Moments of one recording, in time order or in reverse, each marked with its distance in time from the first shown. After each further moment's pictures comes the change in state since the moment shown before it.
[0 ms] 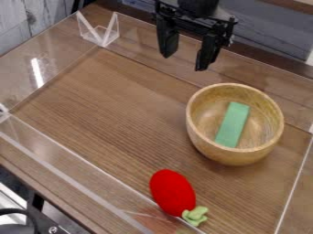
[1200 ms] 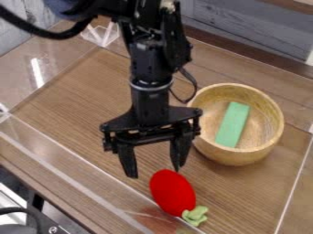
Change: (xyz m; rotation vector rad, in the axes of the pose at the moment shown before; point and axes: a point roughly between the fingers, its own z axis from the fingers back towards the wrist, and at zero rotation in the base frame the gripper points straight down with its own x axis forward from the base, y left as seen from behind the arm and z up) arm -0.110 -0.035 -0.069 -0.074 0.095 0.840
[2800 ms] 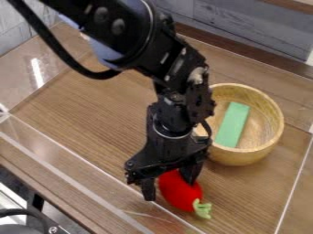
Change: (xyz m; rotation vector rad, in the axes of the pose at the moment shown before) arm -0.006 -0.011 -0.054 0.056 -0.111 0.149
